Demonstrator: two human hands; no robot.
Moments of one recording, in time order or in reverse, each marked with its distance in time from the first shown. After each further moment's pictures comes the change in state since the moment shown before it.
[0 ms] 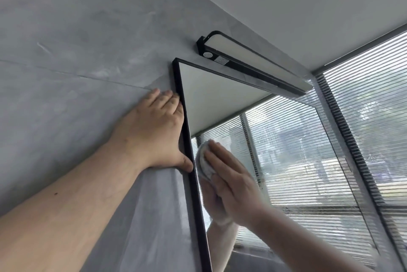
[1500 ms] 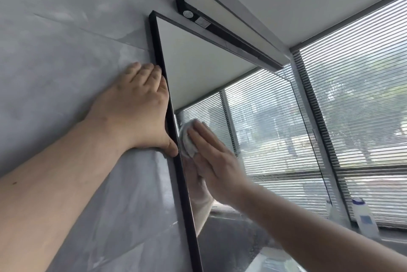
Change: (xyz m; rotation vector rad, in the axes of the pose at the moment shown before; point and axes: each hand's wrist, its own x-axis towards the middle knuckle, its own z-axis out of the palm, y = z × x) left_hand -0.025 0.025 0.011 0.033 -0.017 0.007; right_hand -0.033 -0.027 -0.008 -0.085 -0.134 0.102
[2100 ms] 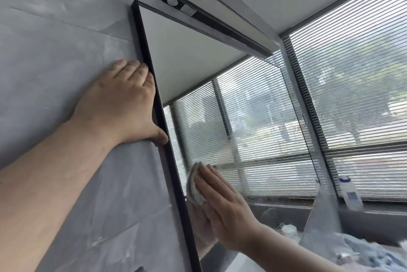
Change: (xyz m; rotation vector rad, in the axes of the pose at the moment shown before) left_hand -0.012 0.004 -0.005 -0.047 0.054 -0.011; right_hand -0.112 -0.011 0.003 -0.056 -0.016 -0.057
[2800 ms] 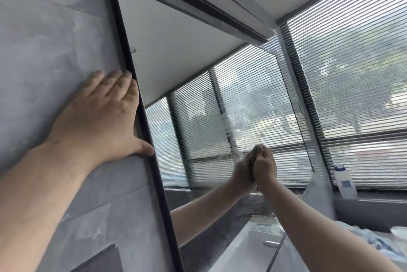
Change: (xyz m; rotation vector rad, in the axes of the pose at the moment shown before) left_hand -0.036 0.033 0.026 0.004 -0.034 -0.021; right_hand -0.067 0.176 -0.015 0.188 0.446 1.280
